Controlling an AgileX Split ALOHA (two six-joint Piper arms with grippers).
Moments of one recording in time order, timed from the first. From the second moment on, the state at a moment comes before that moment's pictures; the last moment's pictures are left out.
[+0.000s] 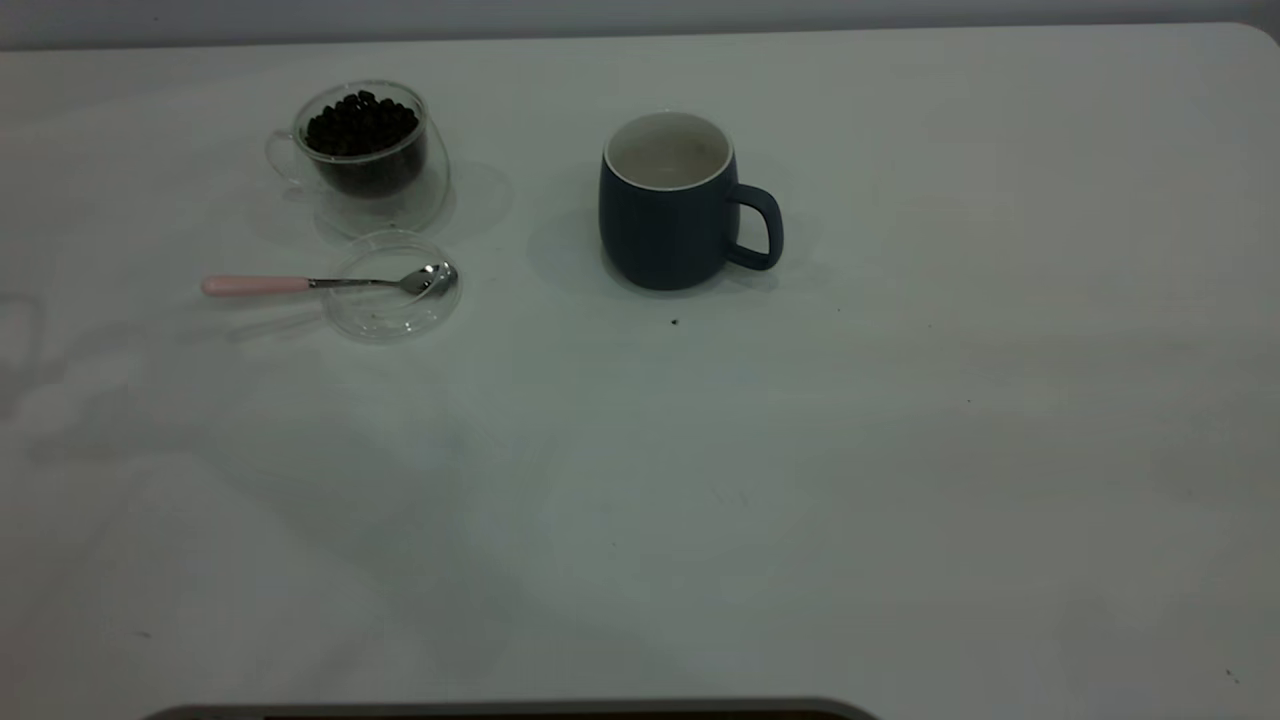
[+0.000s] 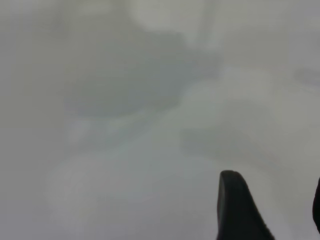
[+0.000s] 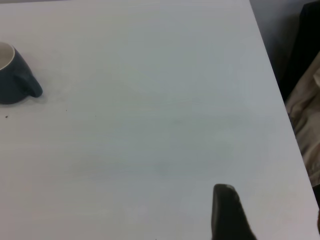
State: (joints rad) left arm 0.40 1.98 -1.09 -0.46 0.60 0.30; right arm 0.09 0.00 -0.48 -0.11 1.13 0.15
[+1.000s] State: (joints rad) left arm 0.44 2.33 -1.21 -1.15 0.75 1.19; right arm 0.09 0.00 -0.48 -0.11 1.13 0.15
